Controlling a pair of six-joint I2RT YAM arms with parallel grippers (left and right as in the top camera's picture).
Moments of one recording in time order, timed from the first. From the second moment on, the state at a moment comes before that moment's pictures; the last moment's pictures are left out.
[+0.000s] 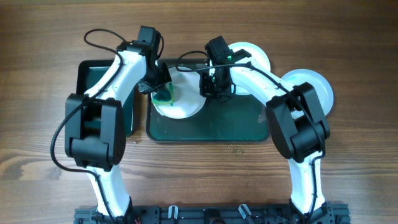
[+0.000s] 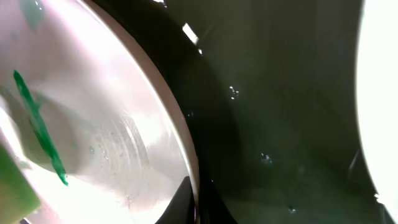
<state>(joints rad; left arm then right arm) -0.21 2.05 1.50 -0.87 0.08 -0.52 0.49 2.22 1.60 -0.74 -0.33 0.52</state>
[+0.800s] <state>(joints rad) -0.31 2.17 1.57 -0.86 0.25 -0.44 0.48 2.22 1.59 -0.72 -0.36 0.49</state>
